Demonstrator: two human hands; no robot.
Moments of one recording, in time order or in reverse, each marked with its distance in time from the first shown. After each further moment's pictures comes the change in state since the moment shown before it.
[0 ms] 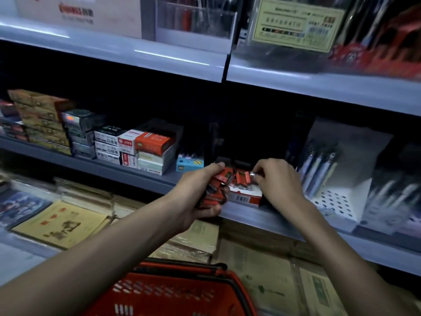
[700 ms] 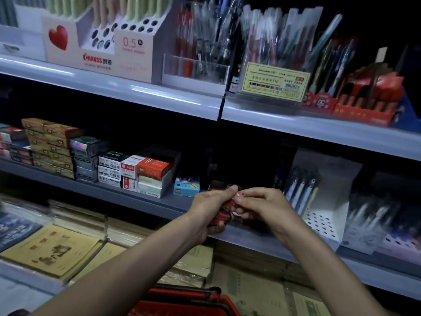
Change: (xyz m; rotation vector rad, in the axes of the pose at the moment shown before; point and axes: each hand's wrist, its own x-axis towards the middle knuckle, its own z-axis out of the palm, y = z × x) left_hand 0.013 -0.001 0.027 0.006 -0.020 0.073; right_hand -0.035 -0.026 -0.043 1.262 -0.308 0.327
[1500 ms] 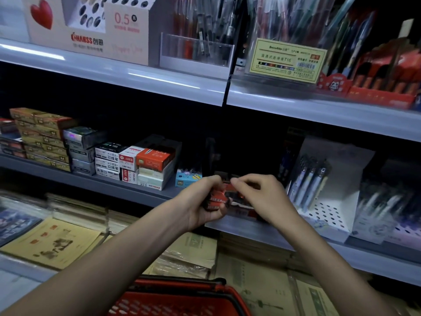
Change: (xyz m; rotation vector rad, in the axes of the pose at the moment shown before) left_hand 0.015 0.011 -0.026 -0.261 -0.061 -0.236; right_hand 0.016 0.010 0.014 -0.554 0.168 -0.271
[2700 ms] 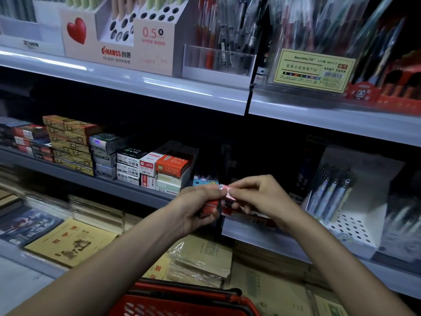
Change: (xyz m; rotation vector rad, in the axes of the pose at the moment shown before) left_hand -0.013 0.014 -0.040 0.056 0.071 0.114; right_hand 0.022 -0.022 0.024 0.339 -0.303 0.077
